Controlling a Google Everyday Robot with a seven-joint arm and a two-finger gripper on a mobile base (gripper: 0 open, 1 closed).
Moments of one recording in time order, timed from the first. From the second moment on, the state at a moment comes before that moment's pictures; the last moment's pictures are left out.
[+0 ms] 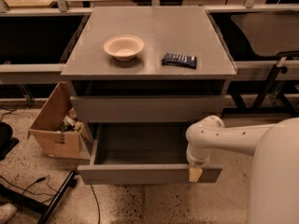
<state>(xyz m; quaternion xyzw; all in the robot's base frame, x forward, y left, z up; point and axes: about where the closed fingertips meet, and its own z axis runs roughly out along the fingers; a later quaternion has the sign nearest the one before) 0.546 -0.187 0.442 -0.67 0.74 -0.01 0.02</state>
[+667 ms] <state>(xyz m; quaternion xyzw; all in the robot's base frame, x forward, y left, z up) 0.545 -0.187 0.442 -0.67 0.74 -0.01 0.02</state>
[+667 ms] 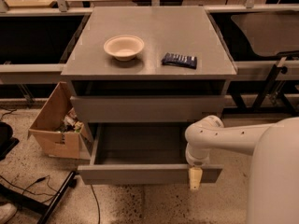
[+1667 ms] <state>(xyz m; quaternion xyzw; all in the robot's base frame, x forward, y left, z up) 0.439 -0.193 0.446 -0.64 0.76 0.05 -0.12</state>
